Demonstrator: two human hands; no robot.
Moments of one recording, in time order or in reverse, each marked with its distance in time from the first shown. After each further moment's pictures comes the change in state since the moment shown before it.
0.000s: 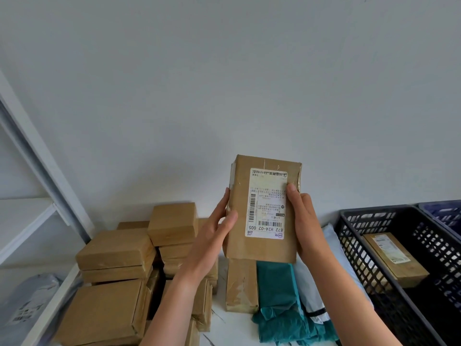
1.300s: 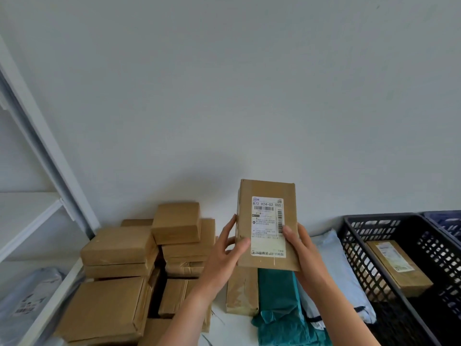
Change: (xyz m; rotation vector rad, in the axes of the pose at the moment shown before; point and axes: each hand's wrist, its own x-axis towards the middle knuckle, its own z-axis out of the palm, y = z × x) left_hand -0.008 -0.063 0.013 0.003 0.071 -0.147; right_hand -0.016 0.063 -0.036 -0.020 -0.186 0.163
